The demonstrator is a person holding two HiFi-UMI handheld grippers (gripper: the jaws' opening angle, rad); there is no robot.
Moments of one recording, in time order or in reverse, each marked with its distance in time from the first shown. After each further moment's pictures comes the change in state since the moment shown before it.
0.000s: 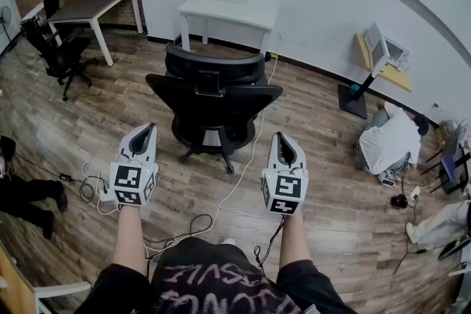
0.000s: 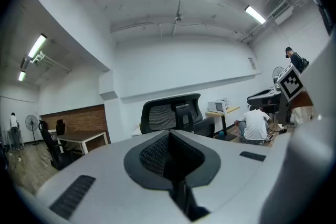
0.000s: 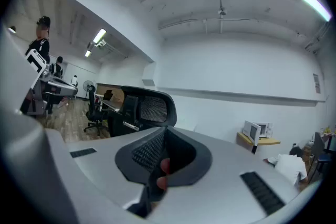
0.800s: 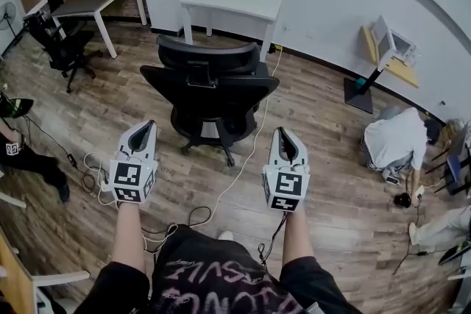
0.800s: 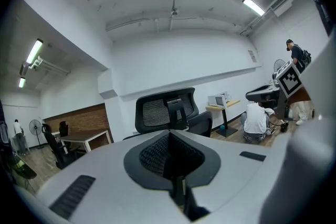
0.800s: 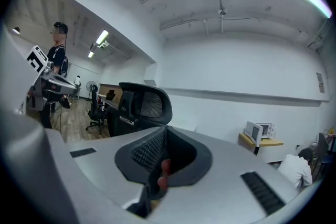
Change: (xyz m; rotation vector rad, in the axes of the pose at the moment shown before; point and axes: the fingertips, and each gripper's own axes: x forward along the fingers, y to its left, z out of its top) left arm 0.008 -0.036 -0.007 0.035 0.045 0.027; right arm 0.003 -0.033 -0.019 -0.017 -0.019 0.038
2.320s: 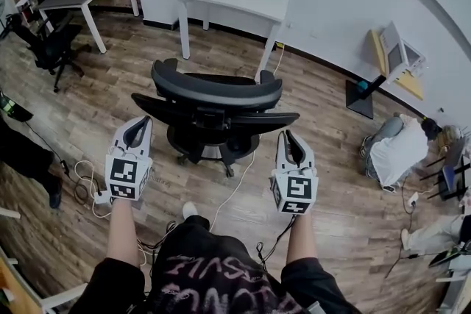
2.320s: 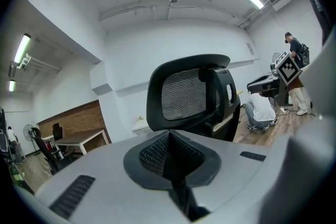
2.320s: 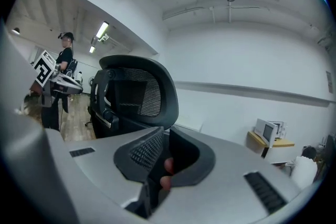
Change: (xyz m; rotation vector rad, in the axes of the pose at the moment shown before) left arm 0.156 0.104 -0.042 0.056 0.064 -0.053; right arm 0.165 0.010 -0.018 -0.018 0.069 0.039
